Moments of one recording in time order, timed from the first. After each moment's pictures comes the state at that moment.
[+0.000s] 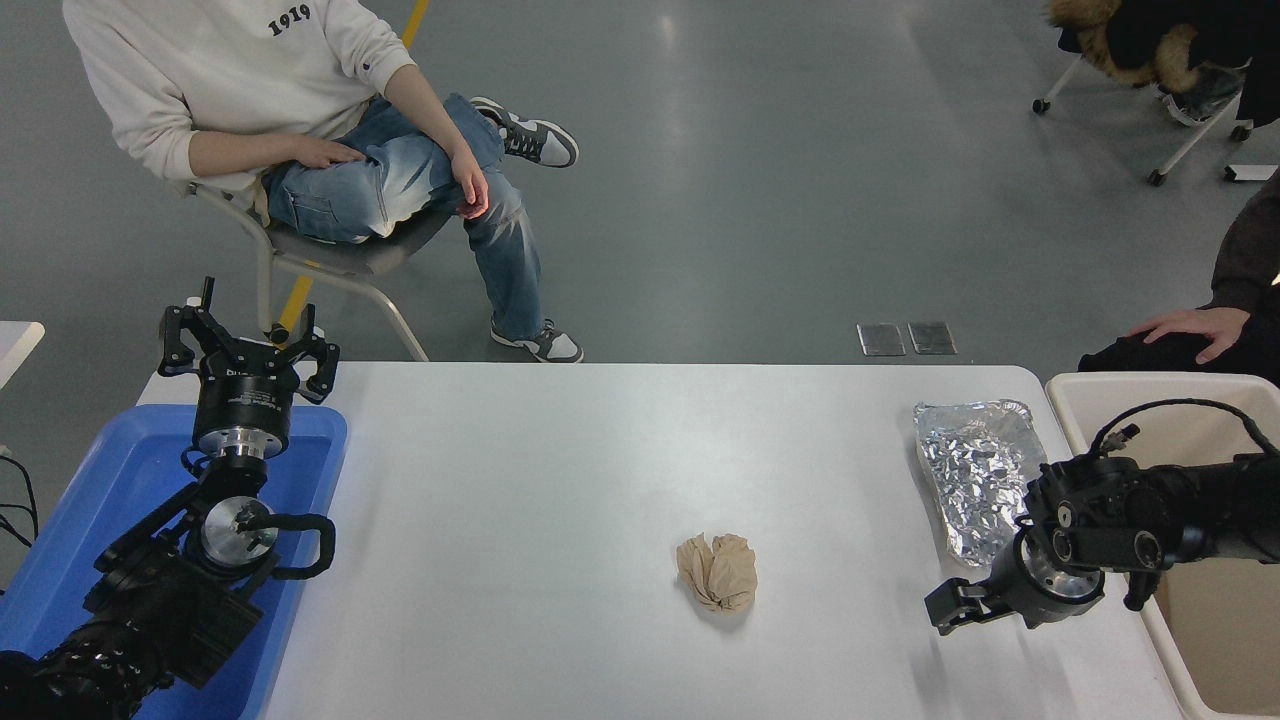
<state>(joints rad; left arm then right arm) -0.61 0.19 -0.97 -0.40 -0.12 -0.55 -0.56 1.19 -0.38 -0.97 0.95 -0.63 0.40 0.00</state>
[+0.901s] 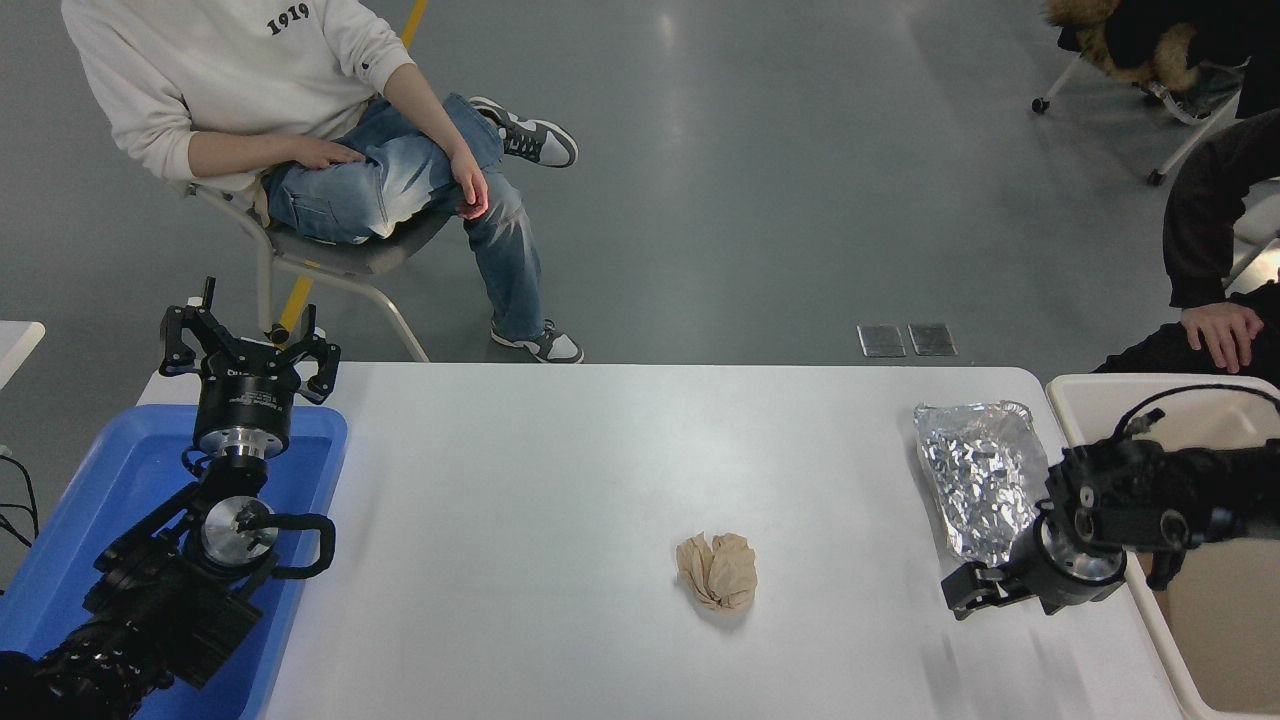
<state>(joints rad) -0.61 0.19 -0.97 -0.40 -0.12 -0.55 -0.56 1.37 -0.47 -0.99 1.04 -0.63 0.49 -0.01</state>
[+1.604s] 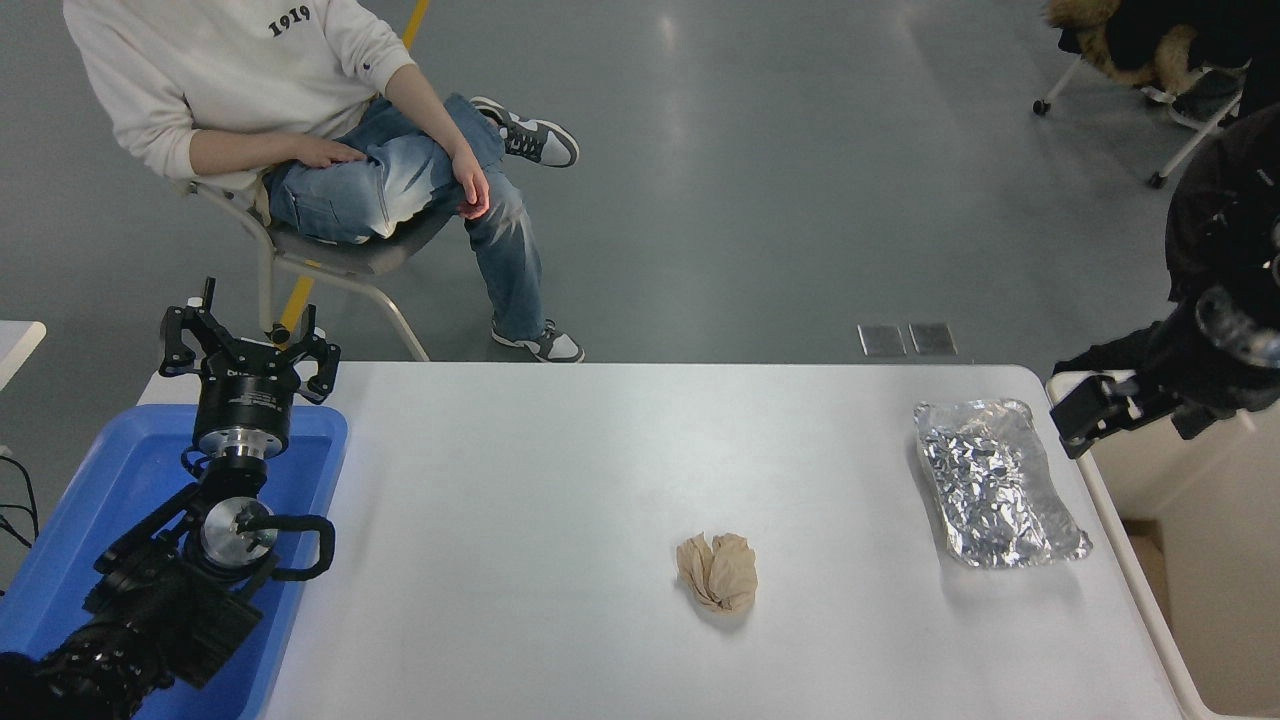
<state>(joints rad) -0.61 0.19 -0.97 -0.40 -0.12 -0.55 -0.56 2.22 -0.58 -1.31 1.42 -0.65 0.75 0.00</state>
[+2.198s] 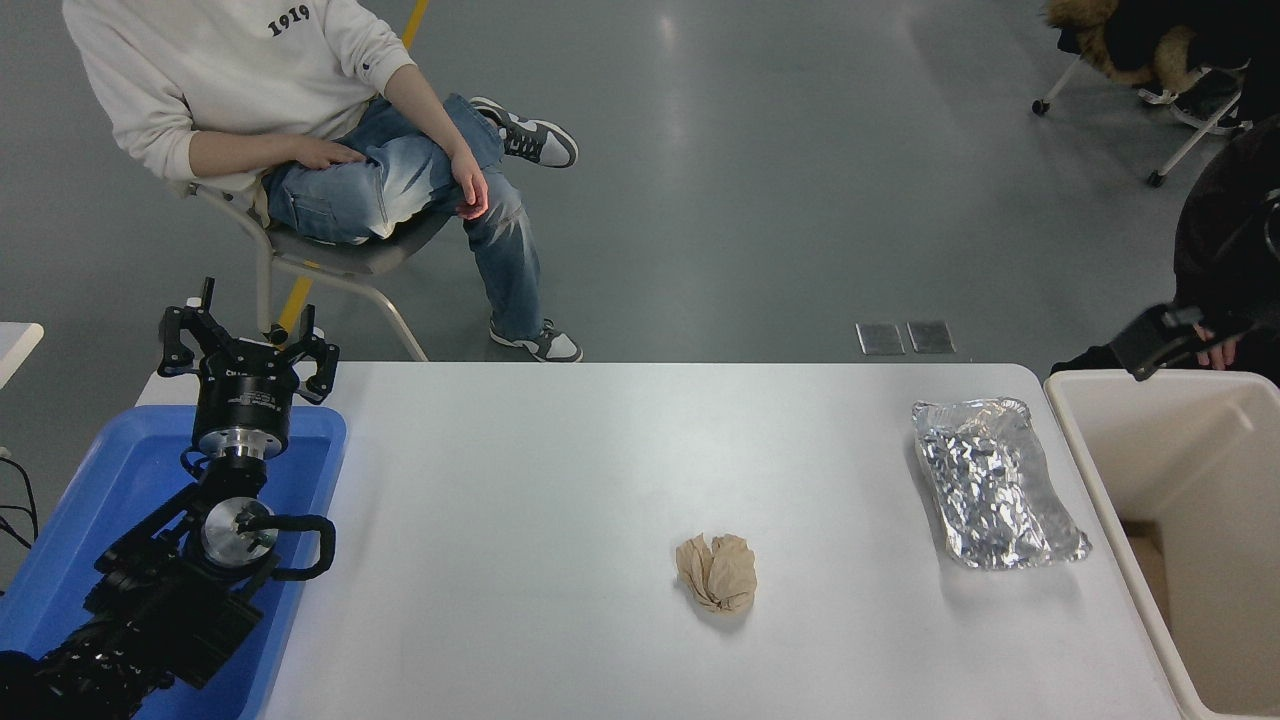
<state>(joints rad) -0.61 0.19 -0.97 -0.40 -0.12 -0.55 -0.56 2.03 -0.57 -1.33 1.19 -0.80 0.42 -0.02</state>
